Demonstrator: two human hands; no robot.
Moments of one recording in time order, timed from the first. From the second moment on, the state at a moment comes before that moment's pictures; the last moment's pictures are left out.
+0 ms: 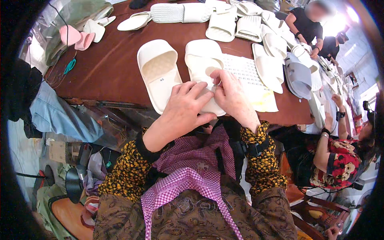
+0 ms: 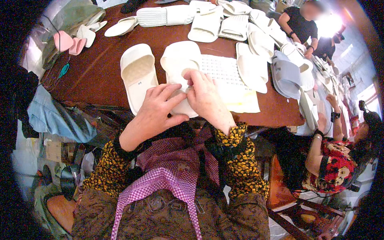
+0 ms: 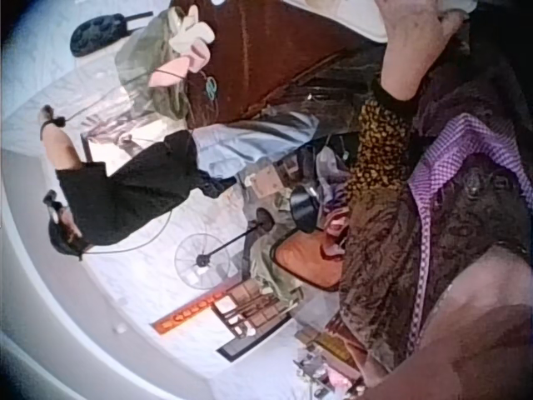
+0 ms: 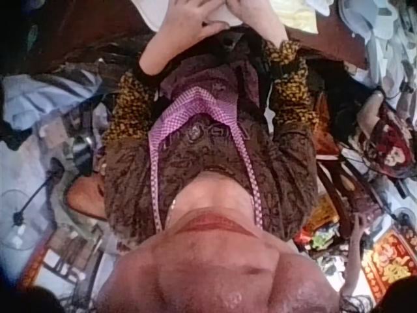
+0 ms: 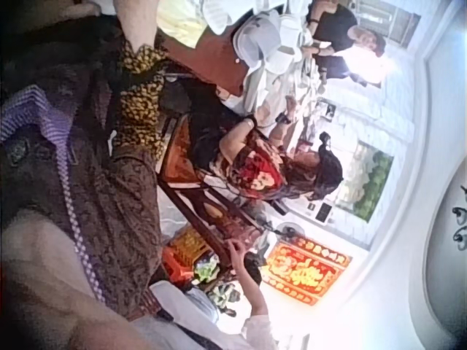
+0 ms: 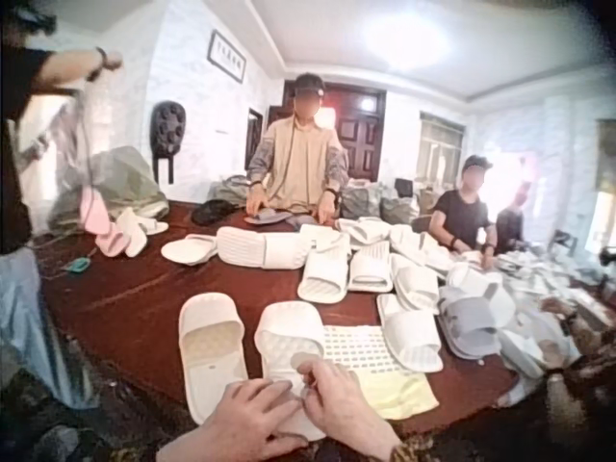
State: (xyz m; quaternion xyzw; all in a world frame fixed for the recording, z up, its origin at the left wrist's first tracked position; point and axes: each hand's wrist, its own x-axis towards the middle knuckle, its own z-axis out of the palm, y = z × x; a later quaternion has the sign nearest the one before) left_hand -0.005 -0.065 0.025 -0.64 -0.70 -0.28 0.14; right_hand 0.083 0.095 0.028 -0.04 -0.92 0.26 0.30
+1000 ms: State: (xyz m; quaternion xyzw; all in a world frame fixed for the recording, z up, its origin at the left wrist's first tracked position) left_hand -0.006 -0.065 0.023 -0.64 -0.70 -0.28 0.15; right_hand 0.082 0.091 0.020 -0.06 -0.92 0.20 0.34
